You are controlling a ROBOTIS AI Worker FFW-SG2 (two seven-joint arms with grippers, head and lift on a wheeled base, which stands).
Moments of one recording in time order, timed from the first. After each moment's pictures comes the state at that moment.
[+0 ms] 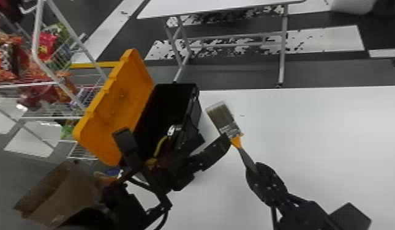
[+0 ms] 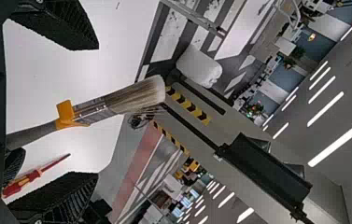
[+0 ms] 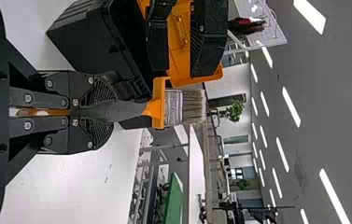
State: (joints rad) left arm 0.60 0.12 0.28 -2.35 0.75 0.74 -0.41; right arm 0.64 -0.01 0.40 -1.95 0.11 -0.05 0.34
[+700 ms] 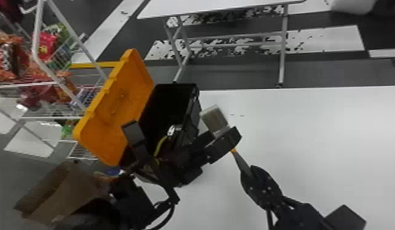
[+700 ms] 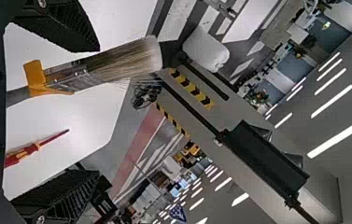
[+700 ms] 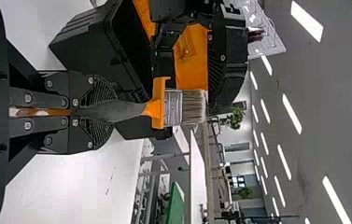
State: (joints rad) left arm 0.54 0.12 0.26 -2.33 0.84 0.81 -0.40; right arm 0.64 -0.01 0.41 -1.95 0.10 -0.05 0.37
